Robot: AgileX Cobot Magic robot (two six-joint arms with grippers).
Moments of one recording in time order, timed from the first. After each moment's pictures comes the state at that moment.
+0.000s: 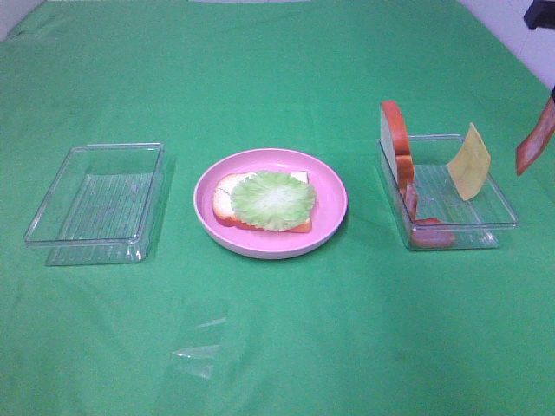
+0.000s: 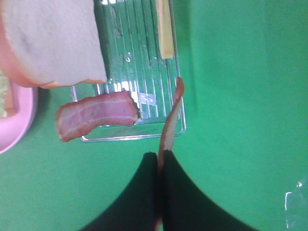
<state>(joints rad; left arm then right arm) -0.03 0.00 -0.52 -0.02 1.08 -0.02 -0.09 1.70 -1.55 0.12 1.21 -0.03</state>
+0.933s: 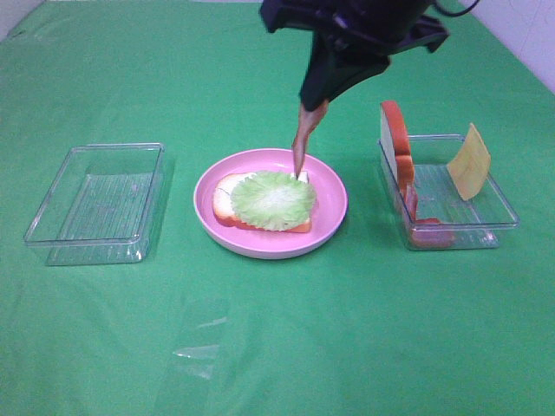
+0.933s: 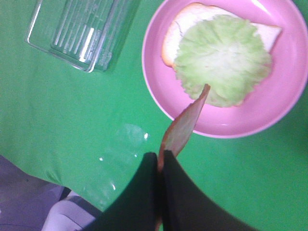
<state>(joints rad) -0.03 0.00 -0.52 -0.02 1.08 -0.02 0.55 1.74 -1.55 0.24 1.01 0.05</state>
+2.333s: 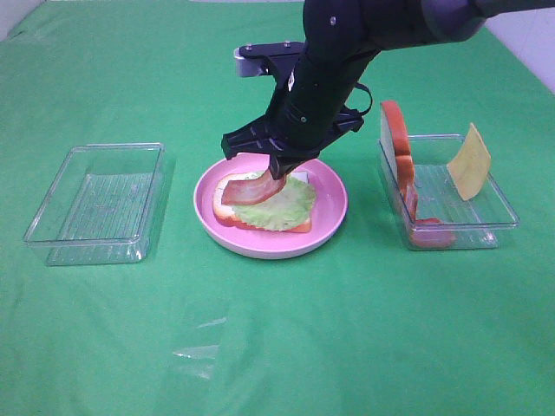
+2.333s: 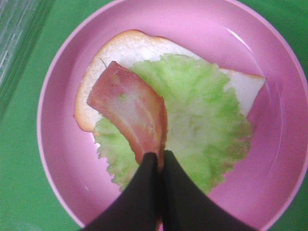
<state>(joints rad) -0.03 0.00 -0.52 -0.02 1.08 -0.02 0.60 2.09 -1.55 -0.01 0.66 0.15</state>
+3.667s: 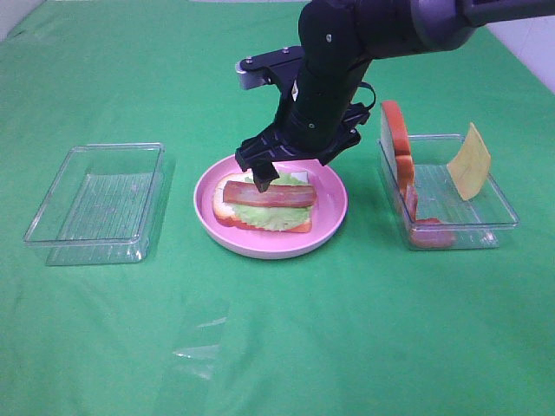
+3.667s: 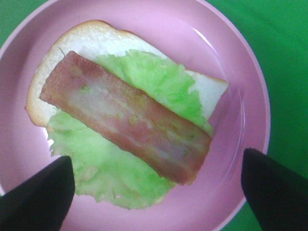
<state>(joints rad) -0.03 0.00 -0.52 -0.02 1.08 -0.02 0.60 2.10 -1.56 -0.16 0.68 0.15</state>
